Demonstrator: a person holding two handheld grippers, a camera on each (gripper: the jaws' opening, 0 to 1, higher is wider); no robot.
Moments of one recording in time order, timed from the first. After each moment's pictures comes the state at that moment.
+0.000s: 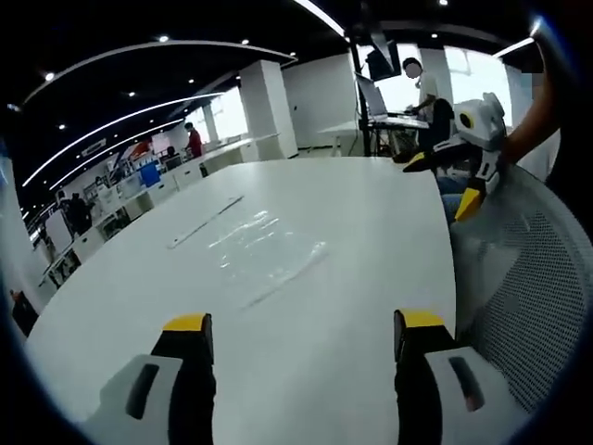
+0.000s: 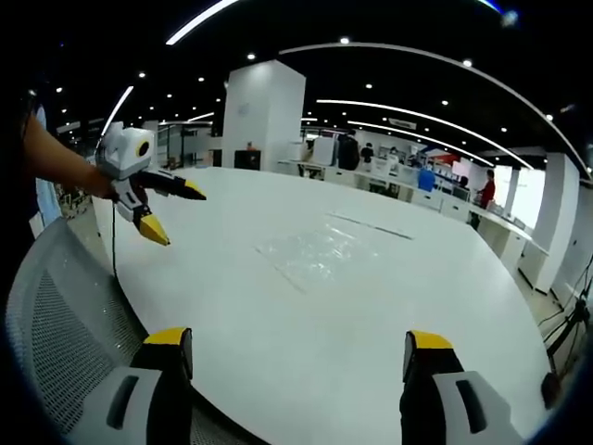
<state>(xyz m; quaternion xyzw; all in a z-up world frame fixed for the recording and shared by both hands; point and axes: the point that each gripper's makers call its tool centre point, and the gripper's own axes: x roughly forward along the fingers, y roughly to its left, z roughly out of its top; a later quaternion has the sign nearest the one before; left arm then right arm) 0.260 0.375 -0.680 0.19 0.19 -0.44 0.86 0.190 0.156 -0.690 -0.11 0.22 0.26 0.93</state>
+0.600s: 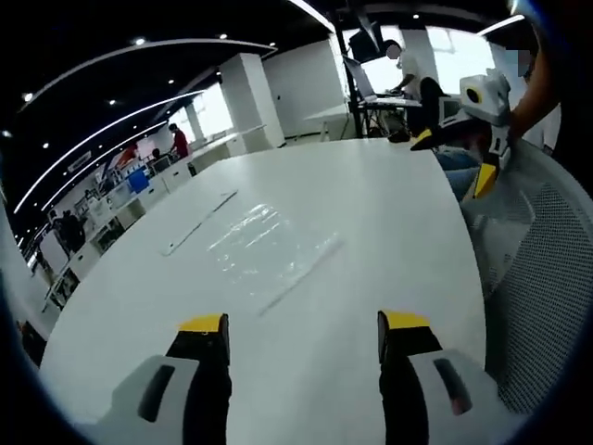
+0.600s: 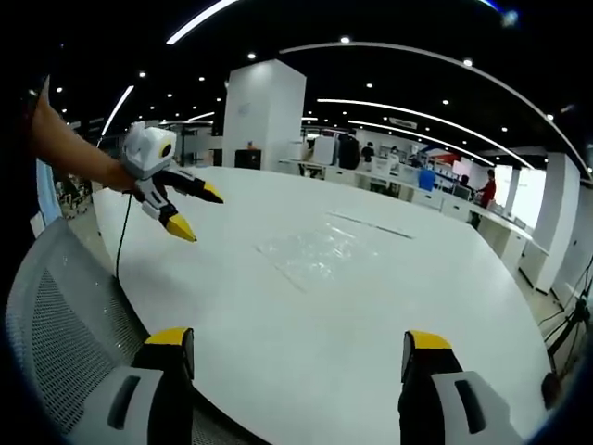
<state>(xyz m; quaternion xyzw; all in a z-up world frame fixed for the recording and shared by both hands) 0.293 0.372 -0.693 0.25 0.19 -0.46 0.83 0.190 0.156 -0.691 -0.11 0.22 0.26 0.93</state>
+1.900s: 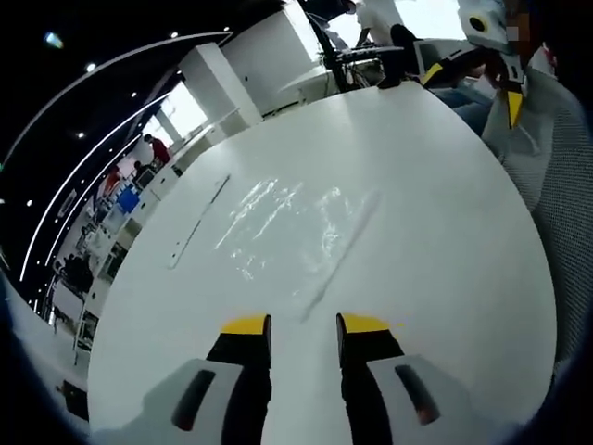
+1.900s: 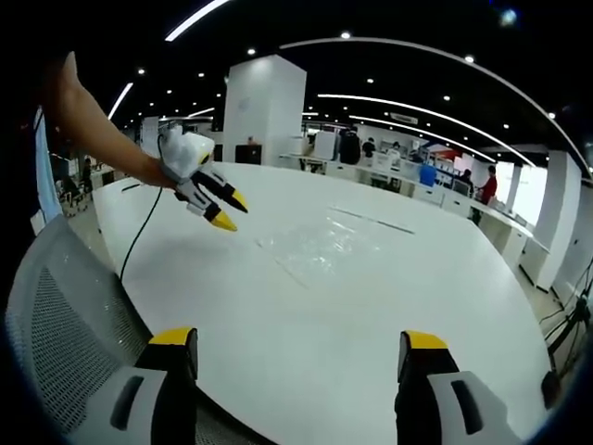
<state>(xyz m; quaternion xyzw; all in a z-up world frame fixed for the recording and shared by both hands) 0.356 0.368 -0.730 0.37 0.20 -0.46 0.78 0.190 0.156 -0.695 -0.11 0.23 0.26 0.93</state>
